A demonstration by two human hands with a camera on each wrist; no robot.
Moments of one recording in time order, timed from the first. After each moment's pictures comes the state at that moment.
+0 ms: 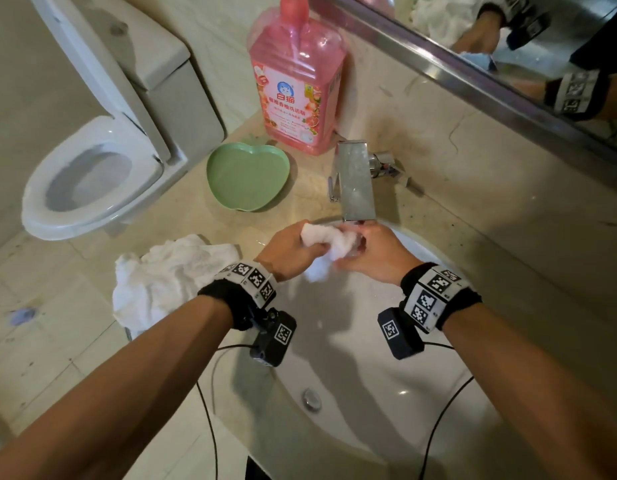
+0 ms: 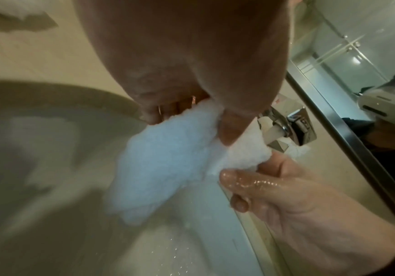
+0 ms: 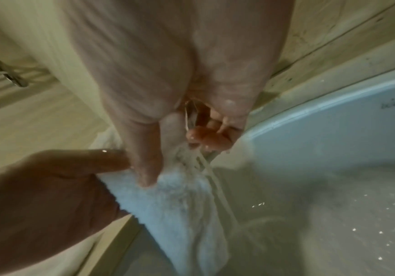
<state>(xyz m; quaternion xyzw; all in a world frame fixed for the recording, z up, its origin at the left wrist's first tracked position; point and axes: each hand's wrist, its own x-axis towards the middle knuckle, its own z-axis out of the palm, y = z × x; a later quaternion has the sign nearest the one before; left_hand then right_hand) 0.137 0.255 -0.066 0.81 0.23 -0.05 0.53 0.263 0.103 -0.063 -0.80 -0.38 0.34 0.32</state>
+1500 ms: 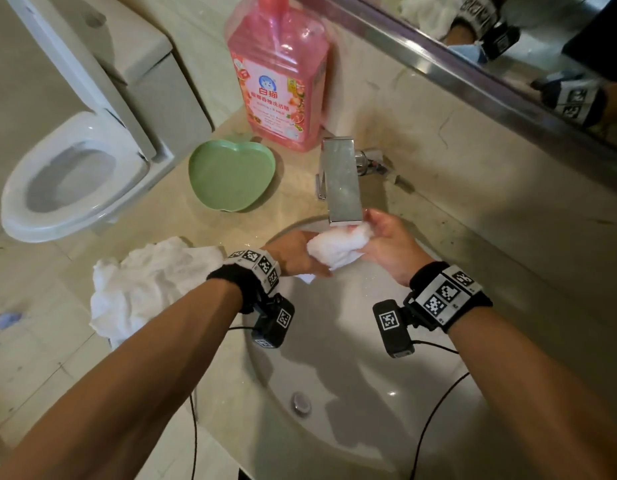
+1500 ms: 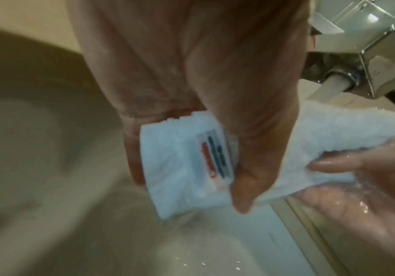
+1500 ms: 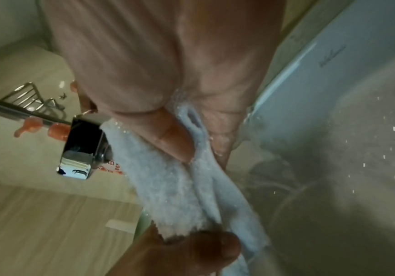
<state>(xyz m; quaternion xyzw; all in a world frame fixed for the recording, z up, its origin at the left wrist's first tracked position) 0.168 0.255 -0.103 0.81 0.19 -0.23 0.51 0.278 0.088 -0.054 -0.70 -0.17 0.45 0.54</state>
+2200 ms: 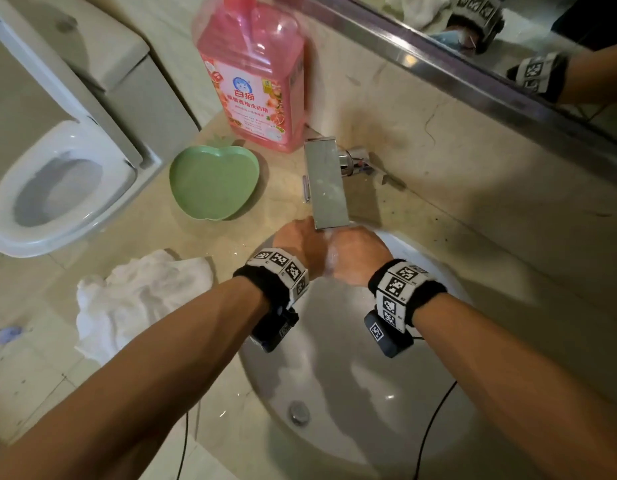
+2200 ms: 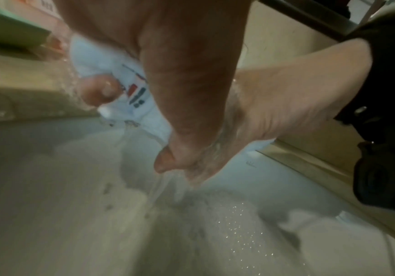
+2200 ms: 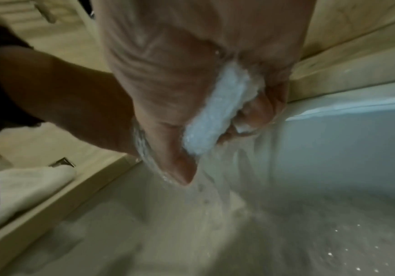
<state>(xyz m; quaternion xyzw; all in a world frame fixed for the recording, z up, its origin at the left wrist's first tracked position) 0.208 0.227 -0.087 0.96 0.14 -0.20 0.12 0.275 0.111 -0.090 -0.86 -0.45 0.25 0.06</state>
